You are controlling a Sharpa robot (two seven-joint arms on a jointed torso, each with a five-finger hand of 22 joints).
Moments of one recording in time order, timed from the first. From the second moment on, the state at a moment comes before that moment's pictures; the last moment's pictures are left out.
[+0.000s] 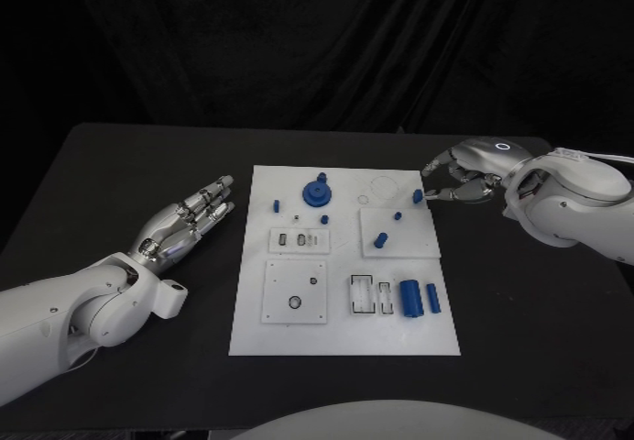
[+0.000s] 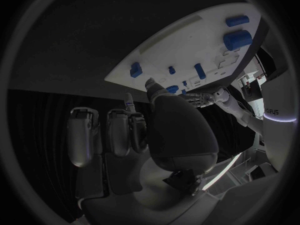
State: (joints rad) left arm 1.16 -0.94 -0.21 1.46 -0.31 -0.05 0.68; left_hand 1.48 0.29 -0.17 0.29 0.56 0.20 -0.02 0.02 0.03 0.00 0.01 0.00 0.00 0.00 0.03 0.00 0.00 0.16 0.00 0.15 0.00 0.00; right arm 1.42 -1.19 -0.25 1.63 -1.62 -0.36 -0.12; right_hand 1.27 -0.10 0.18 0.22 0.06 0.80 0.07 0.10 0.24 1.47 -0.02 1.57 1.31 1.47 -0.08 1.49 1.31 0.03 1.47 0.03 1.50 1.31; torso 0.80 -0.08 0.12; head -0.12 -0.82
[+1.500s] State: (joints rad) left arm 1.16 -0.94 -0.21 1.46 -0.31 -0.05 0.68; left_hand 1.48 0.29 -0.17 0.29 0.56 0.20 -0.02 0.02 0.03 0.00 0.01 0.00 0.00 0.00 0.03 0.00 0.00 0.16 0.00 0.15 0.00 0.00; right arm 1.38 -1.11 -0.25 1.55 -1.61 -0.30 -0.17; right_hand 1.35 -0.09 0.19 0.22 0.21 0.82 0.08 0.09 0.23 1.47 -0.02 1.57 1.31 1.47 -0.08 1.45 1.31 0.03 1.47 0.03 1.45 1.31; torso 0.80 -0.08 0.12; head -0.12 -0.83
